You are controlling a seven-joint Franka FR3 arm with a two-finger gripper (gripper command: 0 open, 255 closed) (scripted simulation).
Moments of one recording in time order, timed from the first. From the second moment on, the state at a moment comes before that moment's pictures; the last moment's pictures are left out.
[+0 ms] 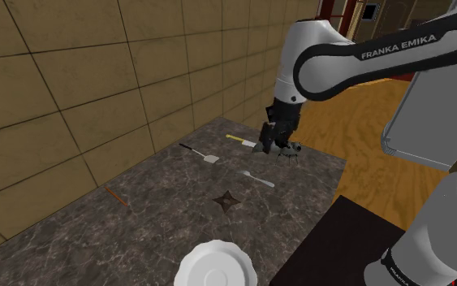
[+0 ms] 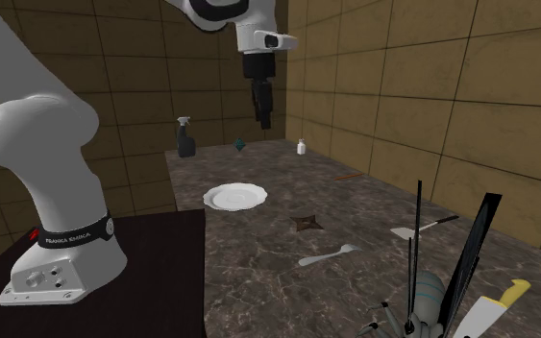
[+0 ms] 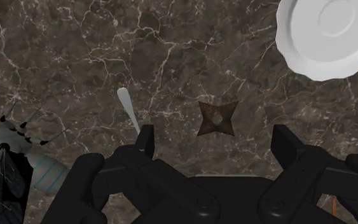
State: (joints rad) arm 0.04 -0.46 0.08 -2.45 0.08 2.06 0.12
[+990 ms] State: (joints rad) arm 0.05 0.09 0.14 -2.33 0.00 2.45 0.24
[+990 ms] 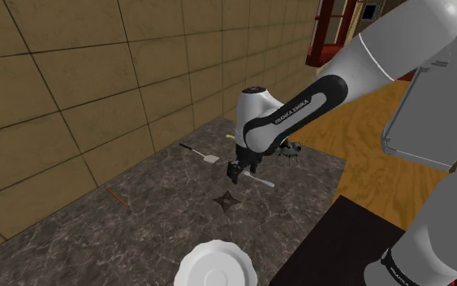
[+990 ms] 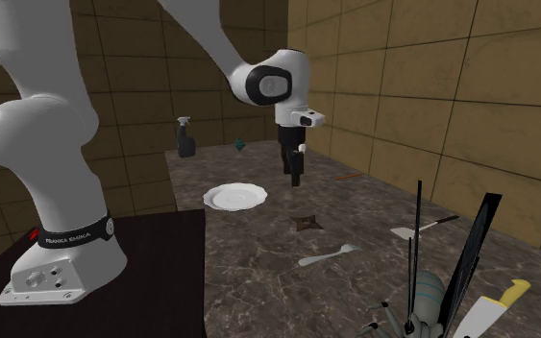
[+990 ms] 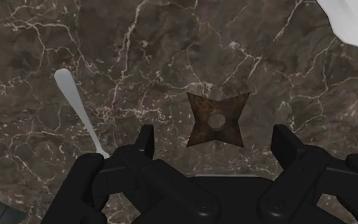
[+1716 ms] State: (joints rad) arm 0.11 0.51 0.11 -2.08 -0.10 2.58 0.35
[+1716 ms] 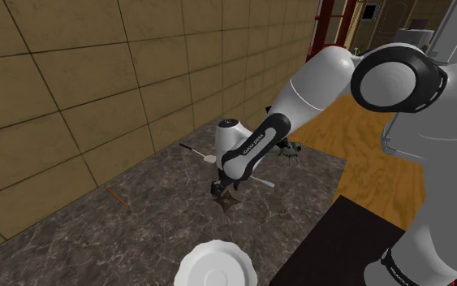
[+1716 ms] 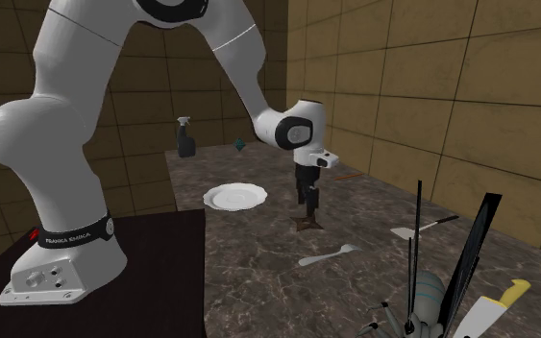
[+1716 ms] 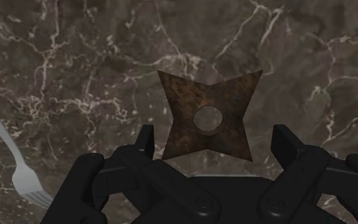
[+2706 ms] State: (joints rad) arm 0.12 0.63 0.09 -2.03 -0.12 2.65 0.36
